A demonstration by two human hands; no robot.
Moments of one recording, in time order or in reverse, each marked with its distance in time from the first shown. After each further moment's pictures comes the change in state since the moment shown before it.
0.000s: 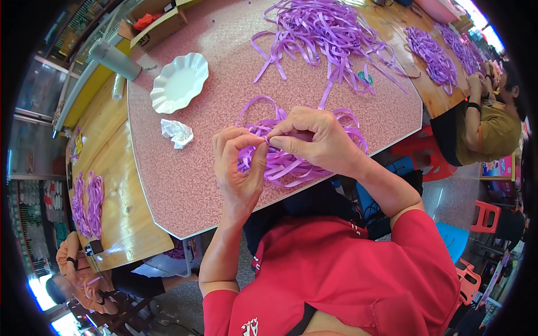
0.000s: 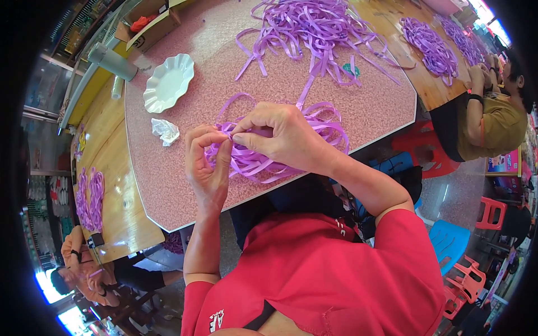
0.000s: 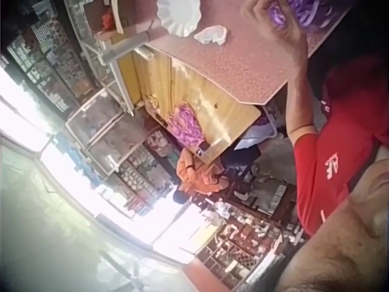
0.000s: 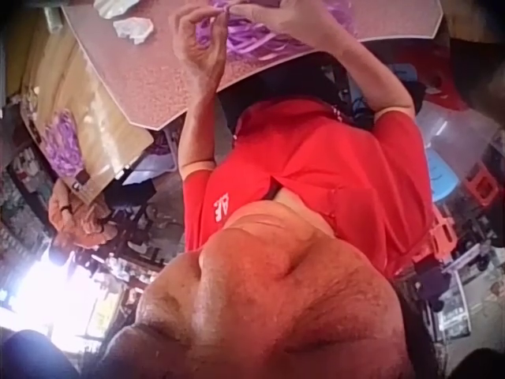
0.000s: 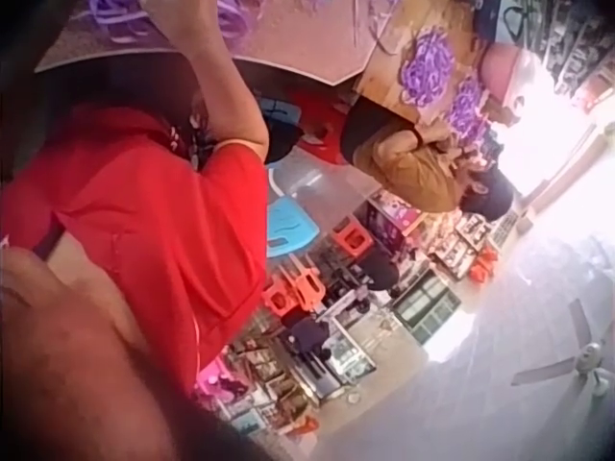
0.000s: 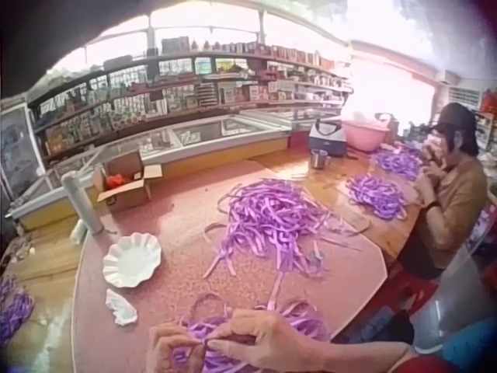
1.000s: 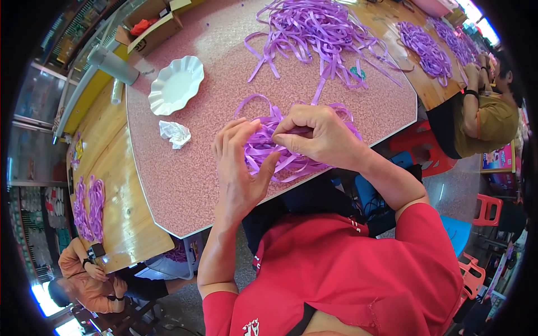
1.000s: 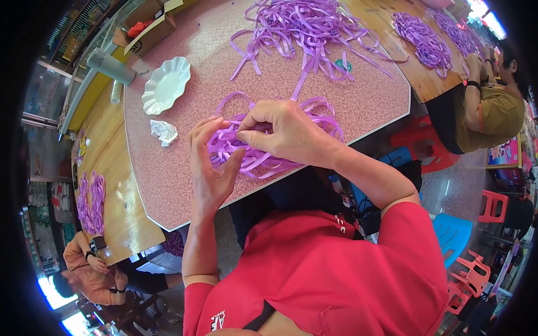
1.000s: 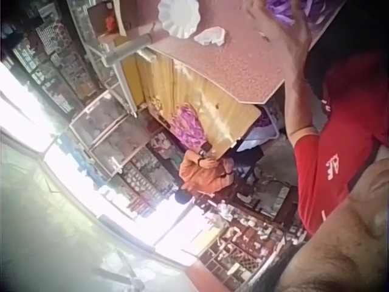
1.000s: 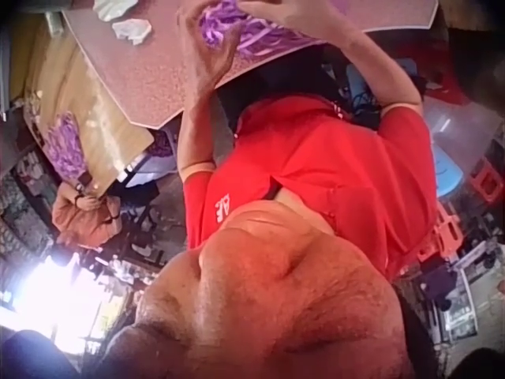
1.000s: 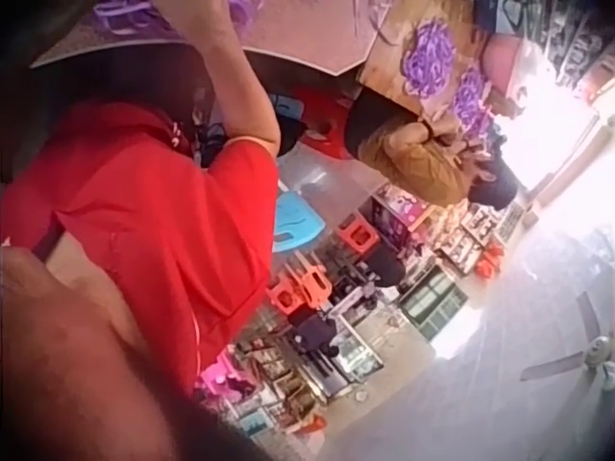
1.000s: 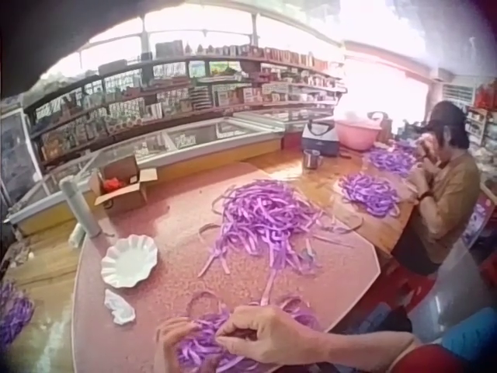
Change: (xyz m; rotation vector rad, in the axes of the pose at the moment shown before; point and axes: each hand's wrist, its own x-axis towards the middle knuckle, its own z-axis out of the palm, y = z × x) left_hand 0.004 0.024 -0.004 0.110 -0.162 0.056; right_hand -0.010 -0.006 -0.013 -0.062 -0.028 0.087
